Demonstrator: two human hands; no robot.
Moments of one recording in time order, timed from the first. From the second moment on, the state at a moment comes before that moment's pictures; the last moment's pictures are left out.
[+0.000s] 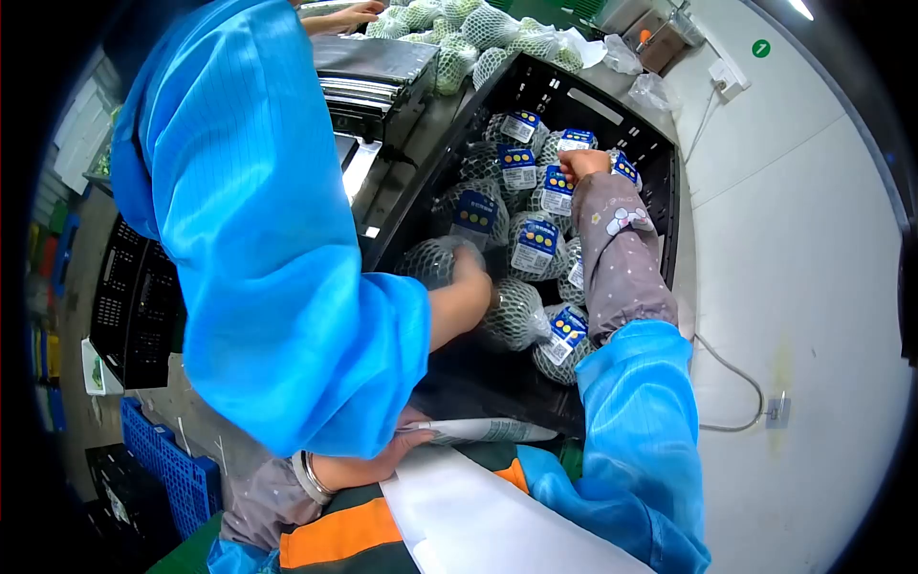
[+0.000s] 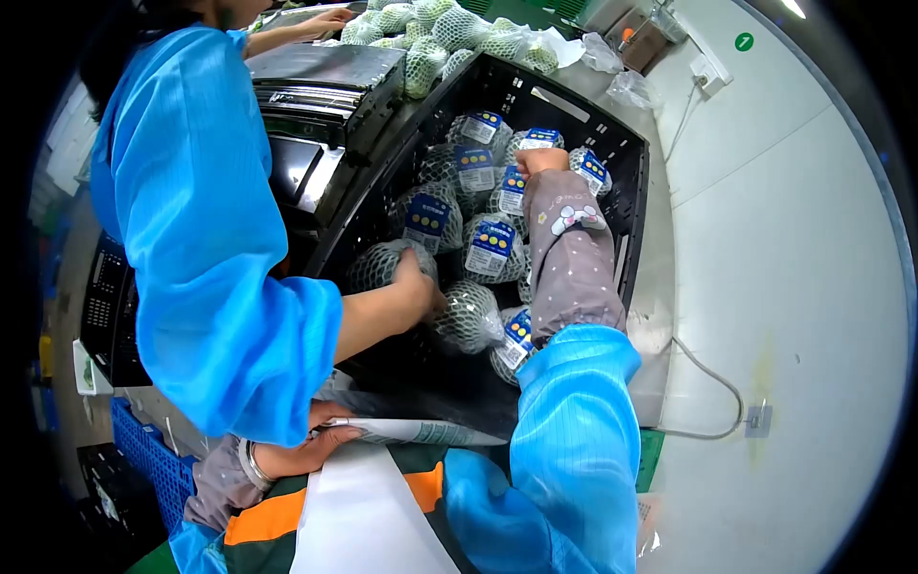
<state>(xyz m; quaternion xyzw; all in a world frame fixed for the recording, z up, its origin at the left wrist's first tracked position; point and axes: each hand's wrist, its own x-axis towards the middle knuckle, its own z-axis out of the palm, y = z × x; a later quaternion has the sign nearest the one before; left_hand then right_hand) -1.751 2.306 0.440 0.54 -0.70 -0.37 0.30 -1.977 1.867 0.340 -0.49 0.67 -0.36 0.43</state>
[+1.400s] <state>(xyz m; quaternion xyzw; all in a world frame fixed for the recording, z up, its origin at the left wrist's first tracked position) -1.733 2.329 0.407 0.42 -0.63 -0.44 0.48 -1.980 2.293 0.473 -0.72 0.43 -0.34 0.43</state>
